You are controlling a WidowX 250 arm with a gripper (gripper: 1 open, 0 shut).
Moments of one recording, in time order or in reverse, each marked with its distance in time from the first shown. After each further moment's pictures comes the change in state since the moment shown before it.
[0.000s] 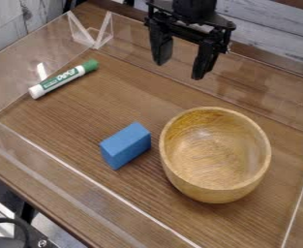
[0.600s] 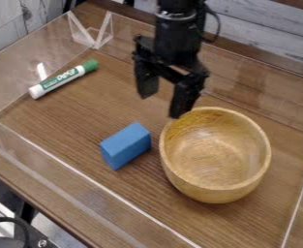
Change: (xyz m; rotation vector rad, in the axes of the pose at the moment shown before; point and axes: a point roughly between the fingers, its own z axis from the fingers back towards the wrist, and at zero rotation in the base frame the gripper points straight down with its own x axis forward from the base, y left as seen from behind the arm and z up) arm -0.041 0.005 -0.030 0.003 0.028 -0.197
